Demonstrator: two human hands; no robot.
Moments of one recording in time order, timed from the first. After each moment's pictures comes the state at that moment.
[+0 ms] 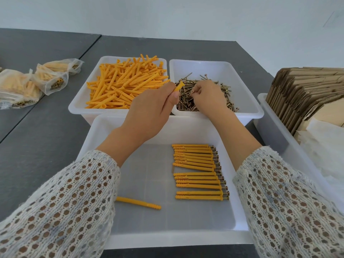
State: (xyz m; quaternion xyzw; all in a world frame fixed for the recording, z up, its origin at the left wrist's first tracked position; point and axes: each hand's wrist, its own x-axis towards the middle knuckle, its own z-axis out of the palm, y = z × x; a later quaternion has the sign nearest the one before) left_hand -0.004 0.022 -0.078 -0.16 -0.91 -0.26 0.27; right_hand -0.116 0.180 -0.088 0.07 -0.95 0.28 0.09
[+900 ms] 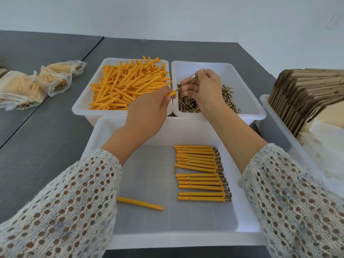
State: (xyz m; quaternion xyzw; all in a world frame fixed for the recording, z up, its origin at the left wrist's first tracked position) left_hand -0.018 0.014 -0.089 -0.05 -0.95 -0.21 0.22; right_hand -0.102 0.157 -0.067 0.05 -0.58 0.81 0.00
